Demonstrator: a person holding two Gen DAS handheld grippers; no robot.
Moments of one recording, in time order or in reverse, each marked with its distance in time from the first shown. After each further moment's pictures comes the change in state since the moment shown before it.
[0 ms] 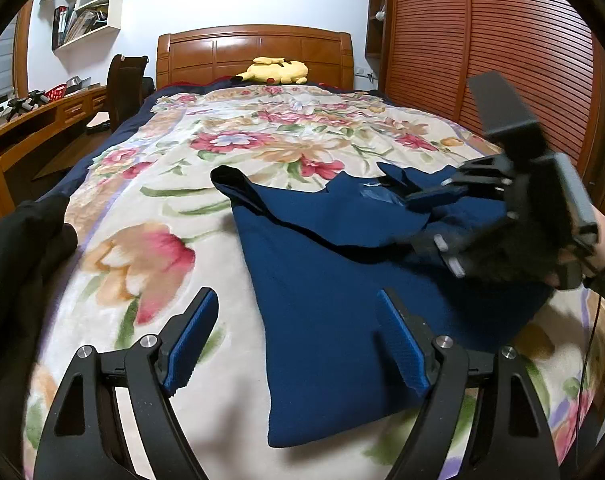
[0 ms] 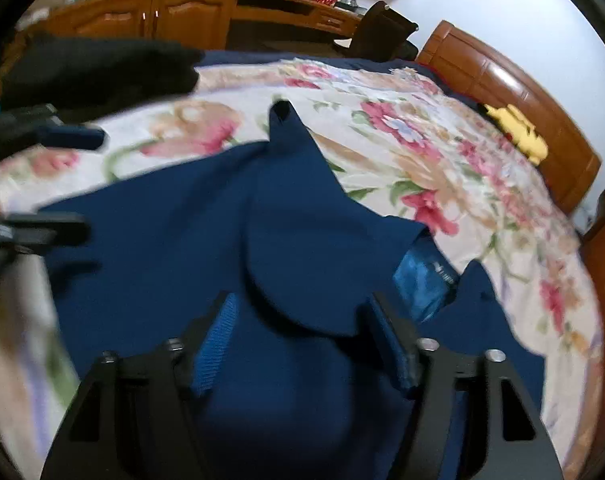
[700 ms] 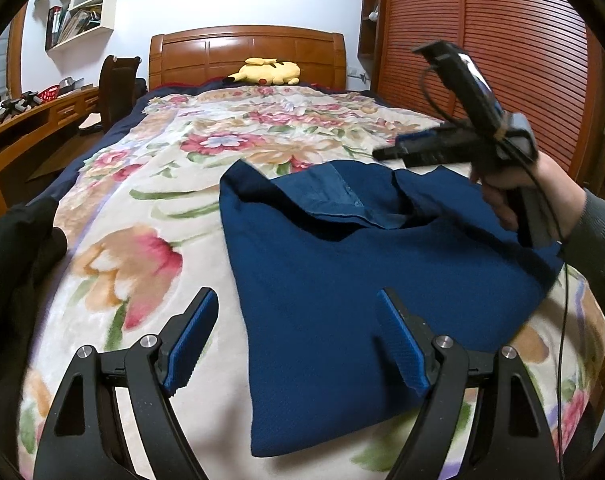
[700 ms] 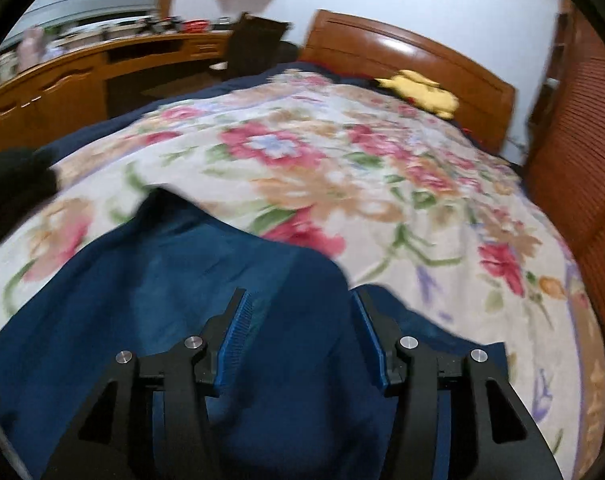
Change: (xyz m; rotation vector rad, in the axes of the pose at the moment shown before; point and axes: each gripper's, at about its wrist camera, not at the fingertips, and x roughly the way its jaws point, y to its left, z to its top) left arm 0.004 -0.007 0.001 0.009 -0.004 -0.027; right arm 0.024 -0.094 0.031 0.335 -0.059 -0.159
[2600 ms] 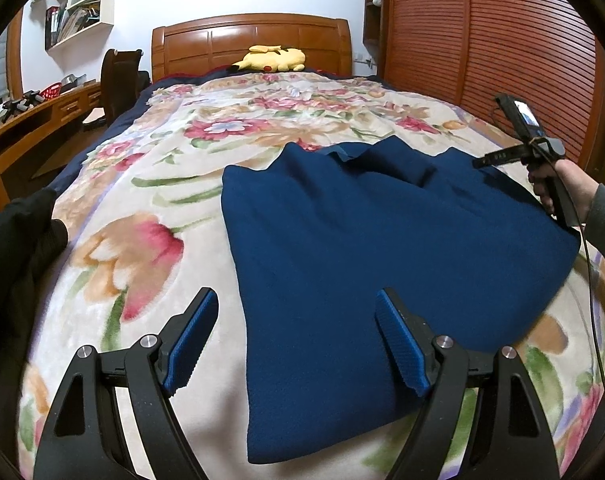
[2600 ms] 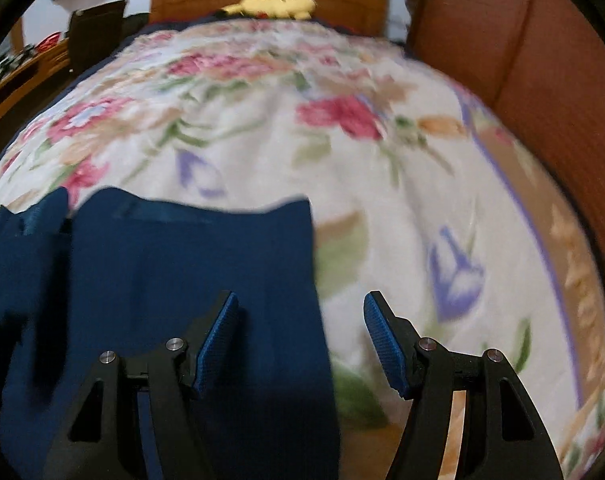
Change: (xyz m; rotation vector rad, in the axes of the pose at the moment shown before) left arm 0.013 -0.002 -0.005 0.015 0.050 0.042; right arm 0.039 -0.191 -0.082 0.419 0.248 -0.233
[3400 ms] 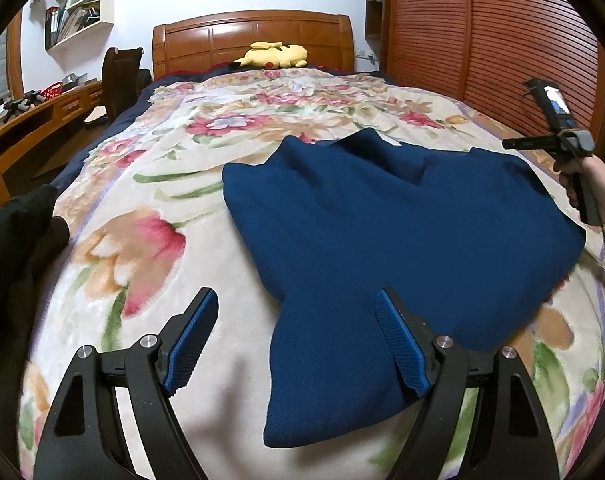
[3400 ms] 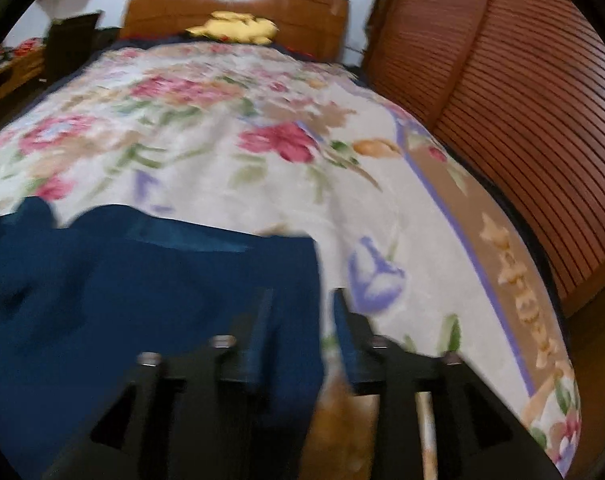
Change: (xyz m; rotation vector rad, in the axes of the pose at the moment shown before) left arm 0.005 -0.002 -0.003 0.007 0.010 0.016; right arm -0.037 -0.024 0.002 -0.012 -0.128 -0.171
